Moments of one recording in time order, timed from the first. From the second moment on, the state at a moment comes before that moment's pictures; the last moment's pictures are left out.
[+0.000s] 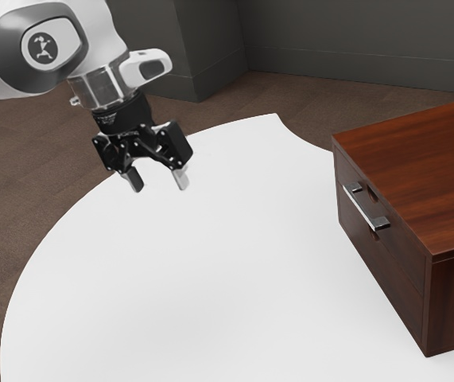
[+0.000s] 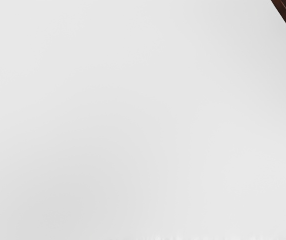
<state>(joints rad) -0.09 -0.05 0.18 -1.51 -0.14 1.53 -0.18</state>
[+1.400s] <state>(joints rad) -0.44 0.18 0.40 -1.57 -0.52 2.05 -0.60</state>
